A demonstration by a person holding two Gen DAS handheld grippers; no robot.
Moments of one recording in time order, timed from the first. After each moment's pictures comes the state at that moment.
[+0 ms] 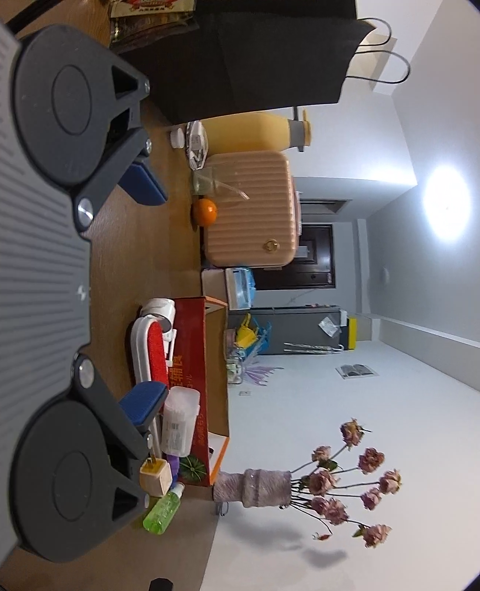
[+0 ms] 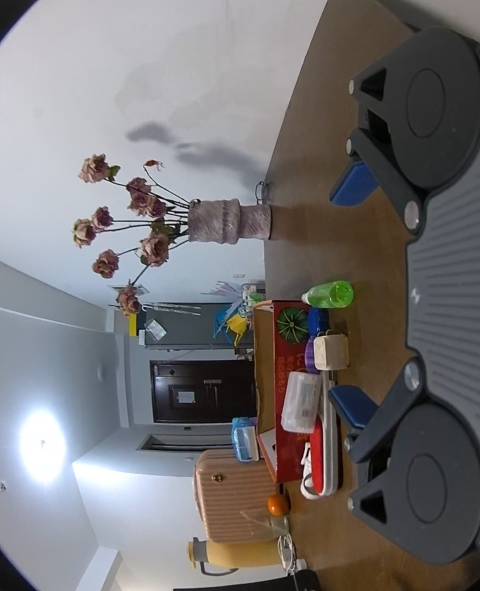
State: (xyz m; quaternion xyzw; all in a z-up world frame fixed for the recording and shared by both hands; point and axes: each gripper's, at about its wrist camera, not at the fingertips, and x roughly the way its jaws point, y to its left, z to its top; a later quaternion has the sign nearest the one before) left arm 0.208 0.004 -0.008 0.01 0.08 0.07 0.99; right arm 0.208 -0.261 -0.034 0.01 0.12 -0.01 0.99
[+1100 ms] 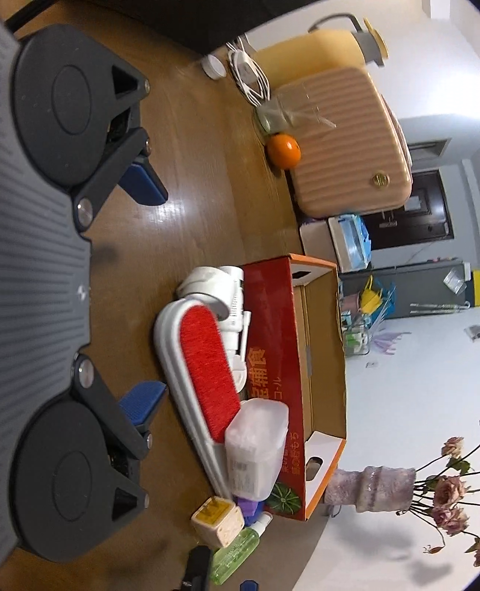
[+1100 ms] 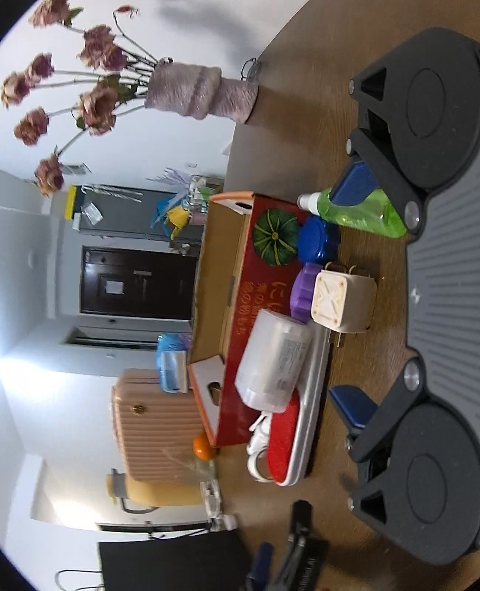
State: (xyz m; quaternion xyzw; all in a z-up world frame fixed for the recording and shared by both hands) left arm 0.369 0.011 -0.011 0.07 0.30 0.01 0.95; right arm 0.372 -0.245 -0.034 -0.07 0.23 0.17 0.96
